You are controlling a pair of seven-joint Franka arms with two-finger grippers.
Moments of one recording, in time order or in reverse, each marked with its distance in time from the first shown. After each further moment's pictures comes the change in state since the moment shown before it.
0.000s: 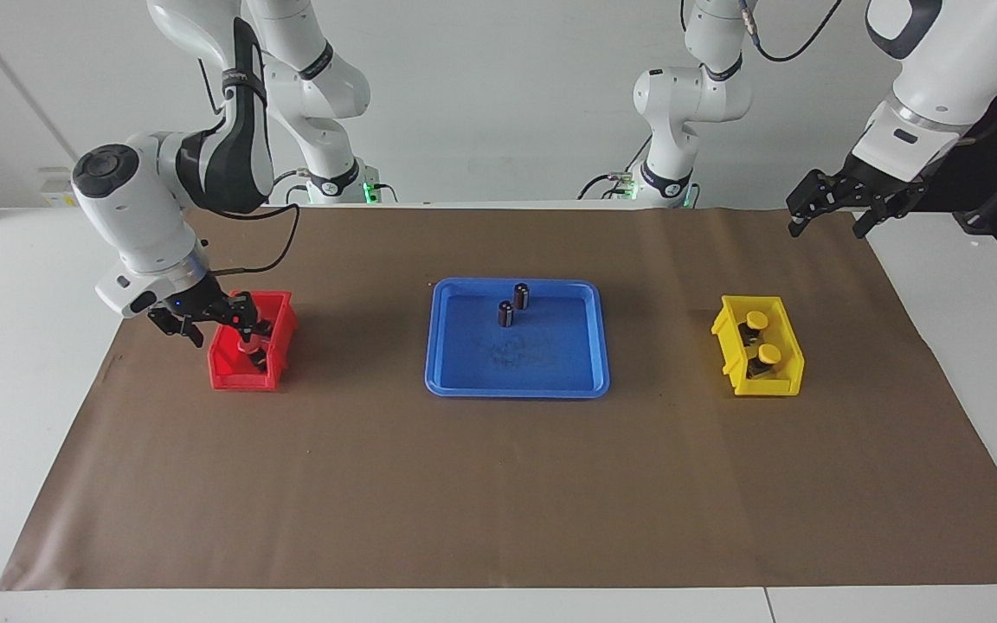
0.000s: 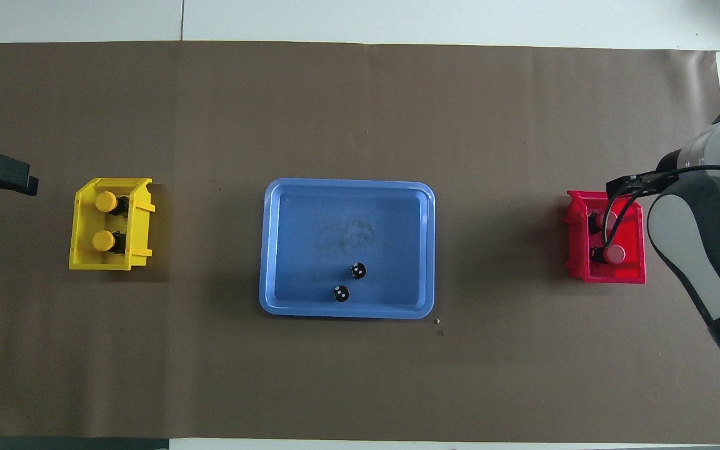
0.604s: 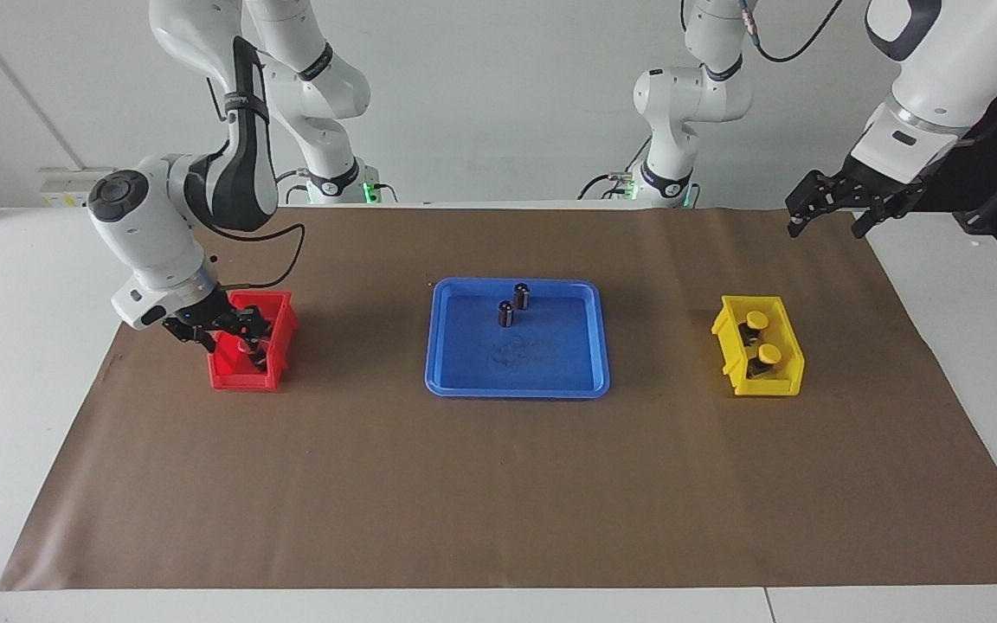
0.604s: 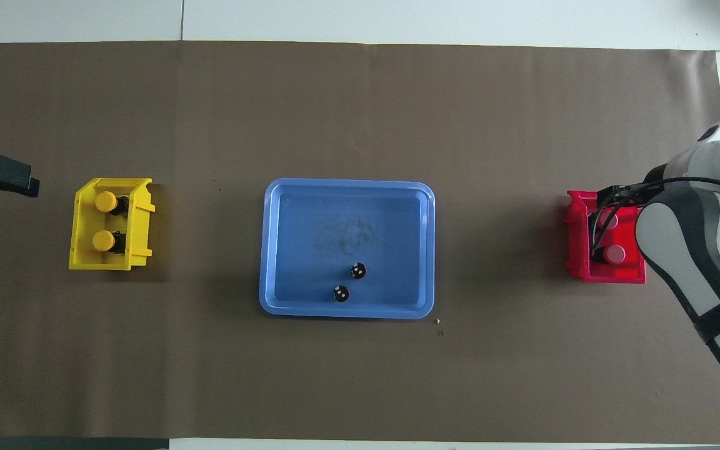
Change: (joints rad) left arm 0.000 0.000 0.000 -0.006 0.000 -0.003 0.000; right arm -0.011 0.021 -0.001 -0.057 0.035 0.056 0.031
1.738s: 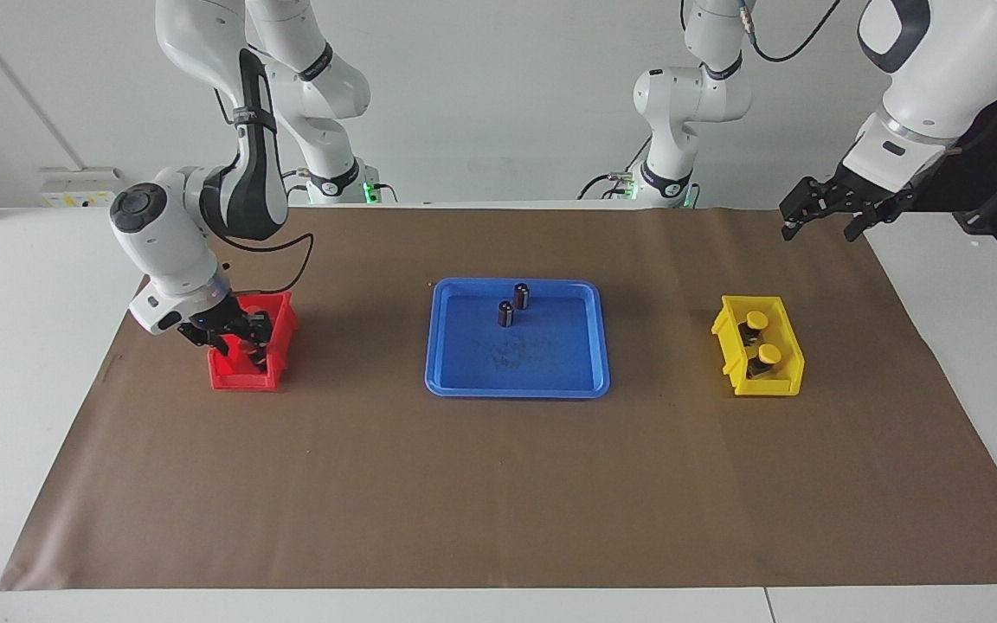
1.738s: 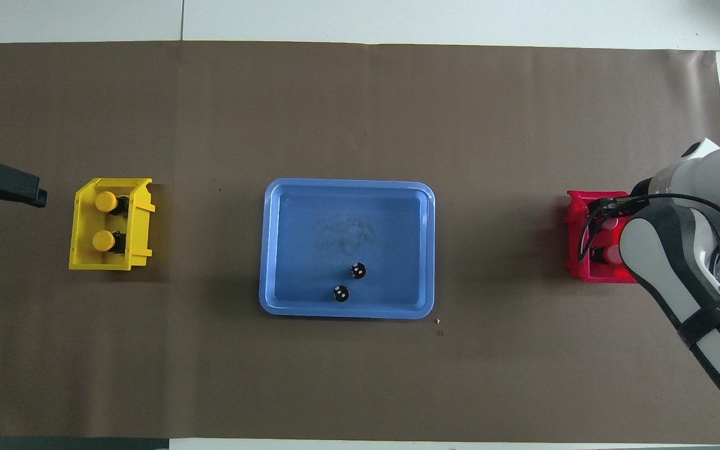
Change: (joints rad) left arm 0.000 -0.036 0.004 -0.086 0.000 0.037 0.000; right arm 0.000 -0.002 0.000 -0.087 0.001 0.082 0.000
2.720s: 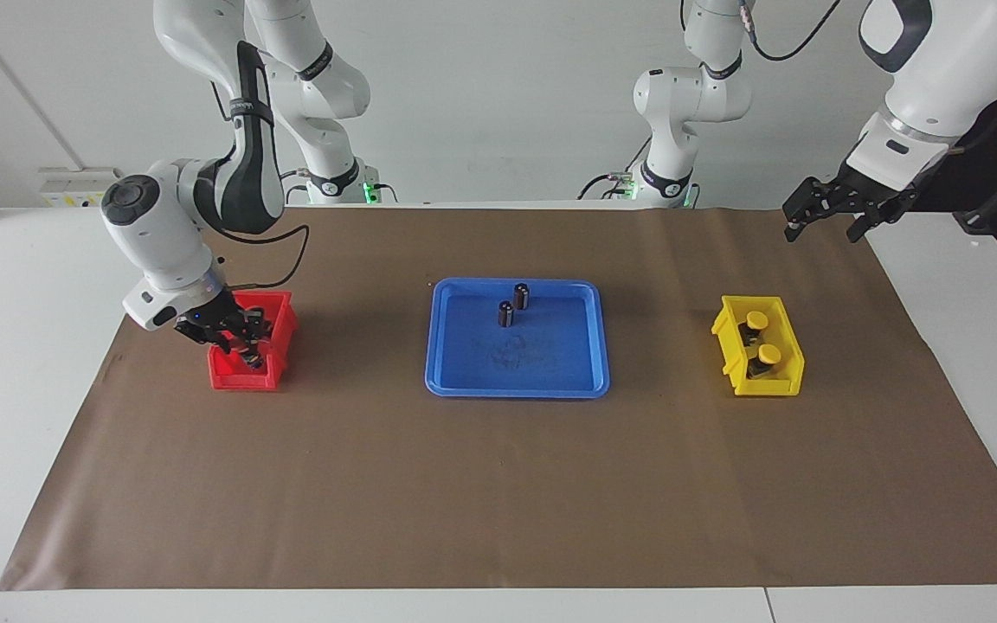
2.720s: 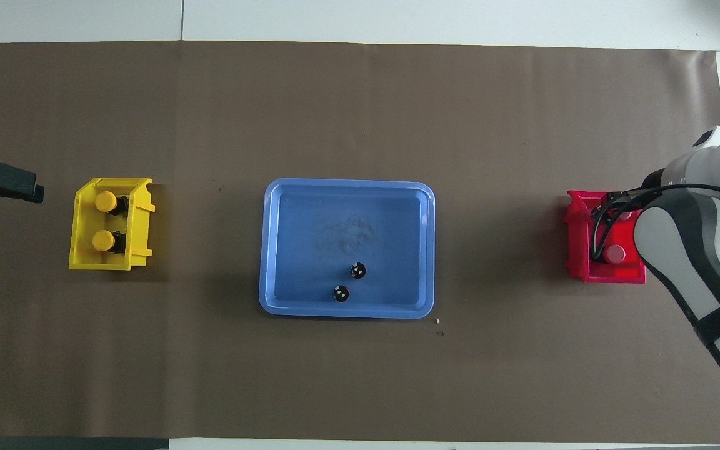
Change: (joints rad) left arm 0.006 -0.014 0.003 -0.042 0.000 0.084 0.000; right arm 0.001 -0.008 0.001 0.153 -0.002 -0.184 -0.042
